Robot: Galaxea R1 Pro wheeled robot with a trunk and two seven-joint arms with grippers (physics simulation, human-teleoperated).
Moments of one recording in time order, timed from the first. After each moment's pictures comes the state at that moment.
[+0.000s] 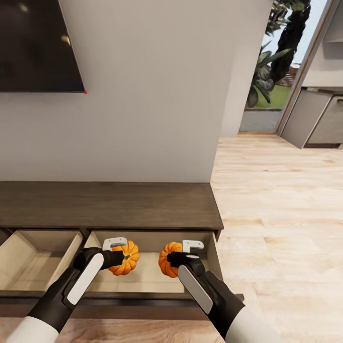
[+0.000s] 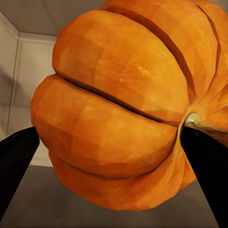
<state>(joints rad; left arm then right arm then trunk) -0.50 0.17 -0.29 -1.22 0.70 0.86 0.44 -0.59 0.14 0.64 -1.00 -0.76 0.49 -0.70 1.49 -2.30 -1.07</state>
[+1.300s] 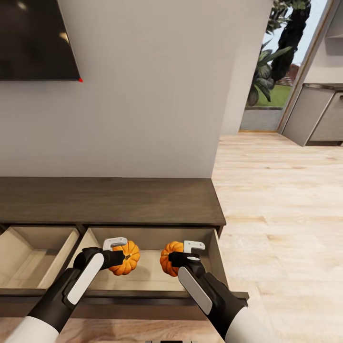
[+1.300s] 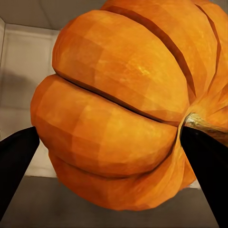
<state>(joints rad) -0.50 0.17 -0.29 -1.22 0.70 0.86 0.44 -0.59 0.14 0.64 -0.97 -0.75 0.42 -0.70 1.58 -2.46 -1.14</state>
